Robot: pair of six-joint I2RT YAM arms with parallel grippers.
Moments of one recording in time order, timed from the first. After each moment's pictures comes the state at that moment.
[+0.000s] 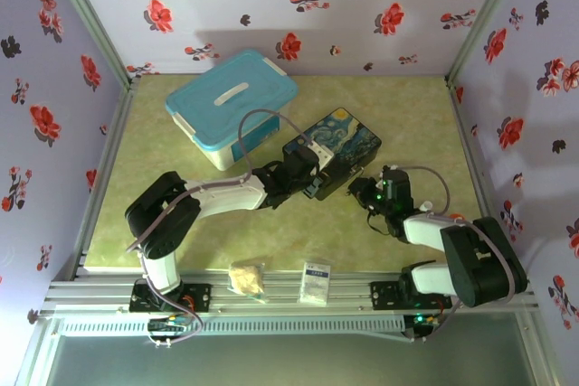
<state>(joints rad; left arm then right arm) -0.98 1.81 1.12 0.00 -0.19 -0.07 0.26 1.31 0.26 0.46 -0.32 1.05</state>
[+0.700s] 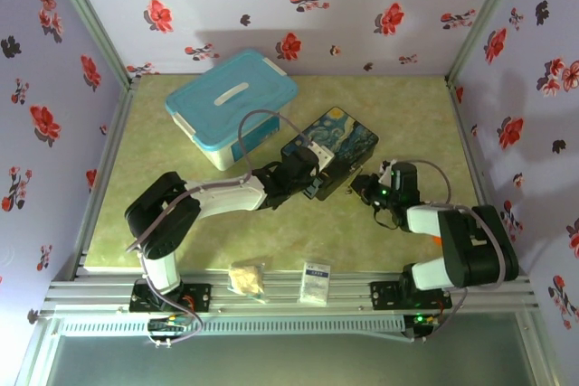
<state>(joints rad) -0.99 1.81 1.12 0.01 -0.19 -0.06 0.14 1.39 0.32 0.40 -0.55 0.91</state>
